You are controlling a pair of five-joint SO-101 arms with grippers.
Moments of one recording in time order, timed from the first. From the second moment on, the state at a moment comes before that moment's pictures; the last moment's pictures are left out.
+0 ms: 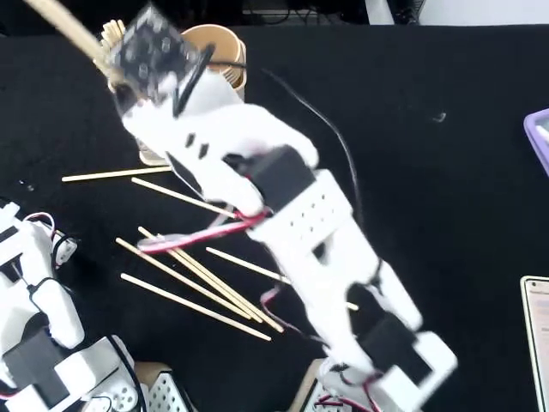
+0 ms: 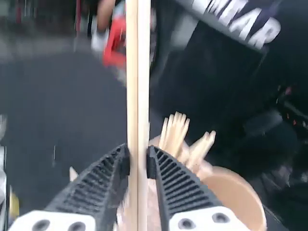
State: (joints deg) left arm -43.2 -15.5 50.9 43.4 16.8; right arm -42.2 -6.5 -18.8 50.2 16.6
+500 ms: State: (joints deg) left arm -43.2 -15.5 50.9 43.4 16.8; right arm -37.3 28.7 -45.9 24.5 5.4
